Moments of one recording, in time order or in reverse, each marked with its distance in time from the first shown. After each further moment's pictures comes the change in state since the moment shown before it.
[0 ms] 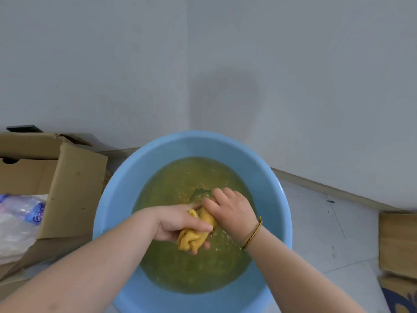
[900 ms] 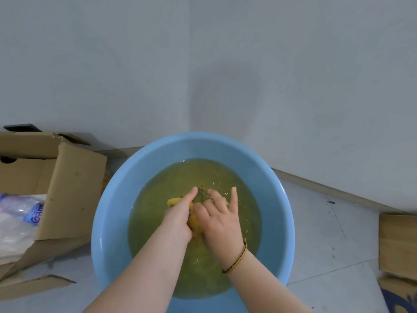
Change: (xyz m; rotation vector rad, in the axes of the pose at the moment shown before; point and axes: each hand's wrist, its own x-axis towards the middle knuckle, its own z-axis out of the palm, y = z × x) left_hand 0.026 0.005 0.017 -0.859 0.662 0.081; right_hand 0.003 -0.046 0.000 0.000 0.099 0.288
